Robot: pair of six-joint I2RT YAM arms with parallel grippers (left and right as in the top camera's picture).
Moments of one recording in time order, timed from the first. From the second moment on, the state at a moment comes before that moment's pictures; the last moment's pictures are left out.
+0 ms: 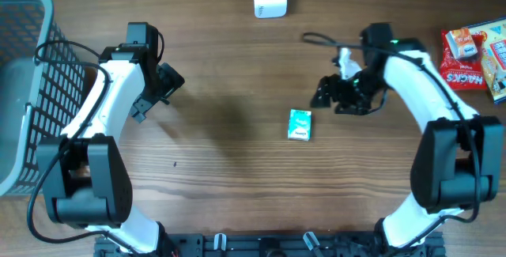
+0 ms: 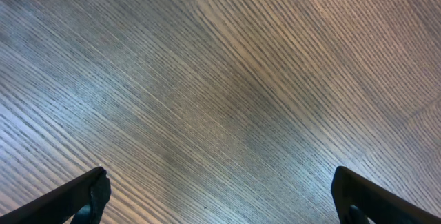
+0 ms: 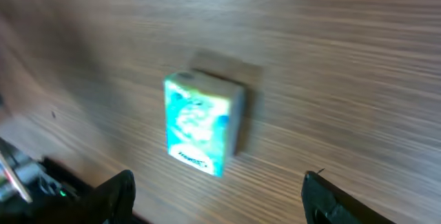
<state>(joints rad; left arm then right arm) -0.02 1.78 1.27 -0.92 -0.11 -0.81 0.11 1.85 1.28 -1.02 -0.51 0.05</state>
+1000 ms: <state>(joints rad) -0.02 1.78 1.27 -0.92 -0.11 -0.81 -0.01 1.85 1.06 -0.81 -0.96 0.00</state>
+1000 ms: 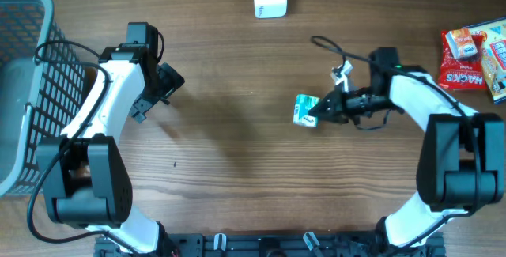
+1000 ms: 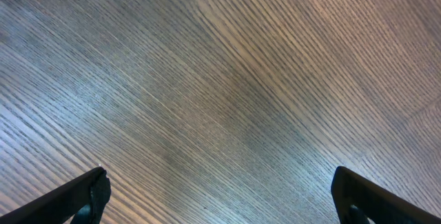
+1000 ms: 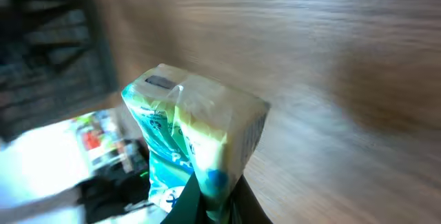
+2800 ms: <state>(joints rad) -0.02 1.78 1.27 -0.93 -0.11 -0.81 0.38 2.06 1.72 -0.15 0.30 0.05</state>
